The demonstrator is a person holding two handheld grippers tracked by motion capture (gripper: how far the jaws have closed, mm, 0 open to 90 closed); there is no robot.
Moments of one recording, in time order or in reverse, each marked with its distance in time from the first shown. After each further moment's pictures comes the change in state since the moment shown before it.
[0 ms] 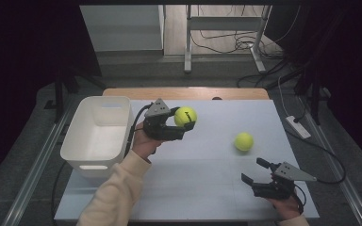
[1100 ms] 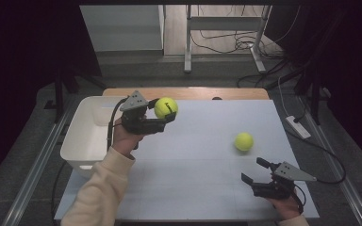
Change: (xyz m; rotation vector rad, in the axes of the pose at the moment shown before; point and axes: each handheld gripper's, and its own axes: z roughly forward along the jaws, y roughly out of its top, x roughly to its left) left arm 0.021 0.009 -0.051 -0.031 0.105 -0.016; right arm 0.000 0.001 0.000 -0.001 -0.005 -0.003
